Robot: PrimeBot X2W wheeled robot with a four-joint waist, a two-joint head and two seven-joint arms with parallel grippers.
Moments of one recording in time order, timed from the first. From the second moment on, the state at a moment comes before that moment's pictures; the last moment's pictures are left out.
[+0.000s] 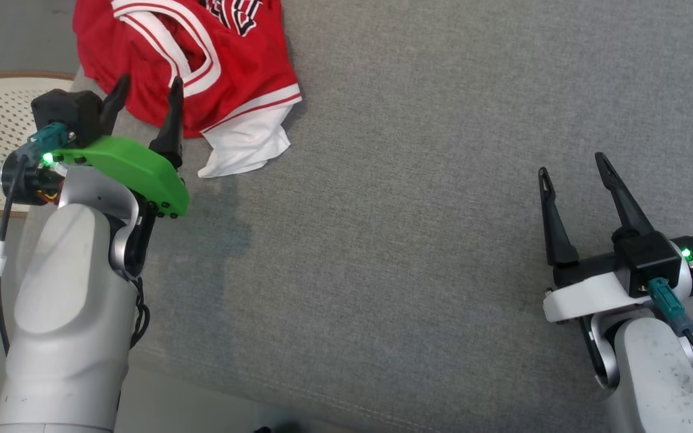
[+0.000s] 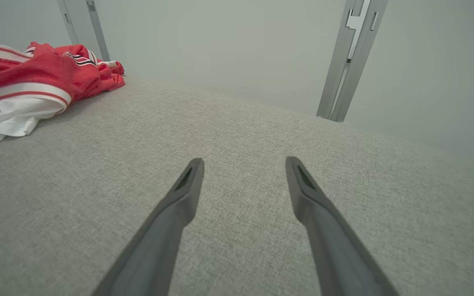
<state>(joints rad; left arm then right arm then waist) -0.72 0.17 -0.16 0.55 -0.34 -0.13 0.00 -0.22 -0.05 -0.02 0.09 -0.17 0.13 -0.26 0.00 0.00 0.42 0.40</state>
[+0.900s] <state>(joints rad) -0.82 0.21 -0.29 0.82 -0.53 -0.13 -0.04 -0.25 -0.05 -0.03 0.07 -0.13 0.13 -0.26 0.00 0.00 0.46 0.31</state>
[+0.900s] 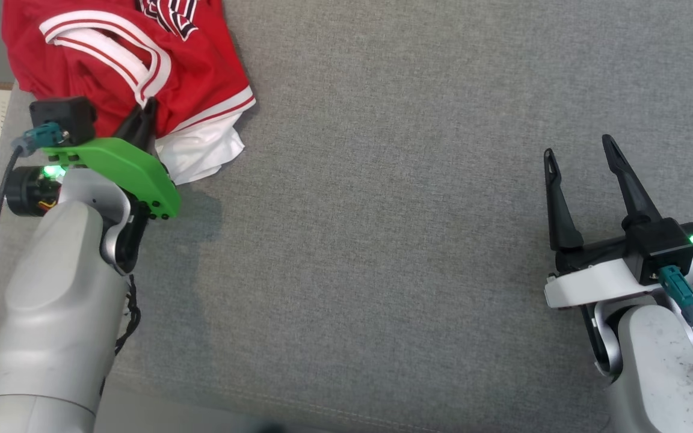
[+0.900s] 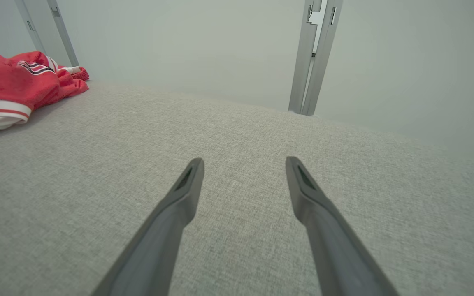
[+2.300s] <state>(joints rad) -0.97 0.25 -0.41 0.21 -0.55 -0.08 0.16 -0.17 -0.05 -0.13 0.13 0.13 0.13 -0.26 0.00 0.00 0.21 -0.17</state>
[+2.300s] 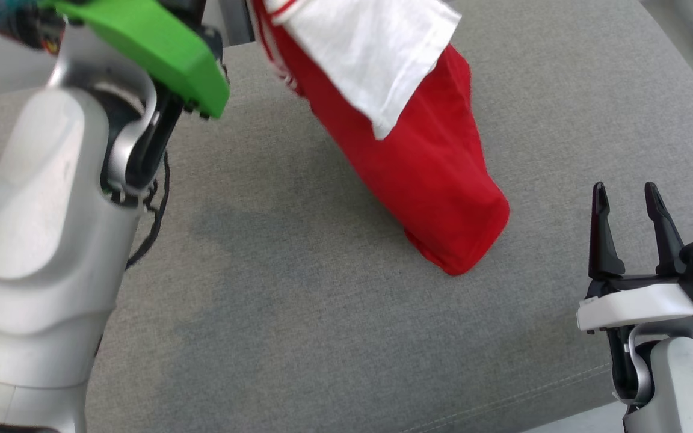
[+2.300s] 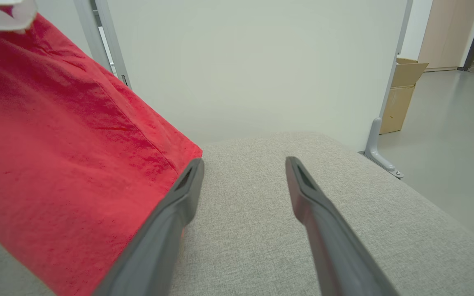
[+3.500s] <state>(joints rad) -0.60 0.22 -0.31 0.67 -0.53 -0.02 -0.26 -0.20 -0.05 -0.09 0.13 0.10 0.13 -0.26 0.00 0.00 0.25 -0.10</state>
